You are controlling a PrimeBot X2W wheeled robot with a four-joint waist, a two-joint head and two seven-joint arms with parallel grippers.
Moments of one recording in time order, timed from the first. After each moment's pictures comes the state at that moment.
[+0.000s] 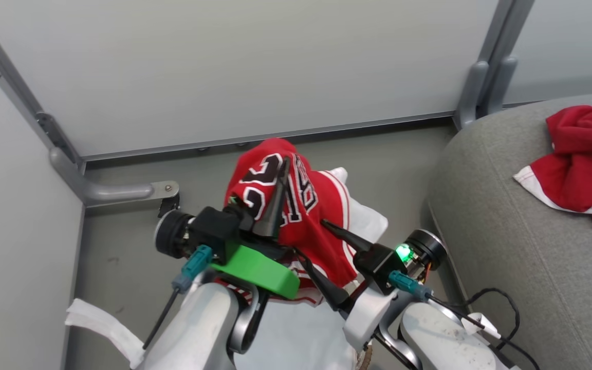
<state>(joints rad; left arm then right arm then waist) -0.38 0.05 -0.54 0.23 -0.35 -0.03 -0.26 -0.41 -0.05 0.62 0.44 0.14 0.13 -0.26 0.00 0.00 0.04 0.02</state>
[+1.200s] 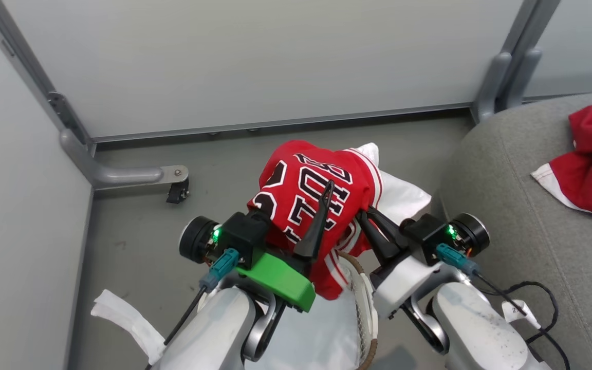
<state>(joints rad) -0.42 0.05 -0.66 0.30 -0.40 -0.02 -0.26 -0.40 -0.05 0.43 0.41 0.15 0.13 -0.26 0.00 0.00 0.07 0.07</state>
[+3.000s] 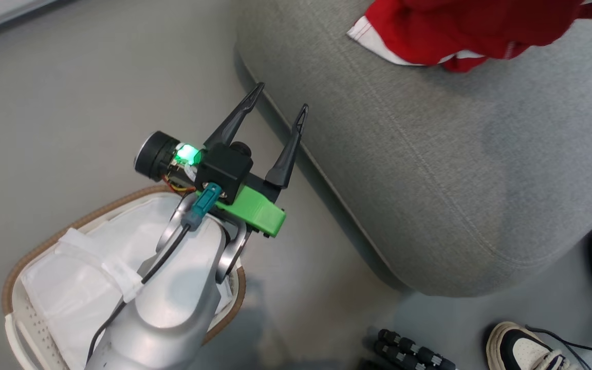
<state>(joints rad) -0.61 0.05 -0.50 0.38 -0.13 -0.13 -0.26 -0.91 -0.36 -0.21 0.30 0.00 0.13 -0.26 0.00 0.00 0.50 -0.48</state>
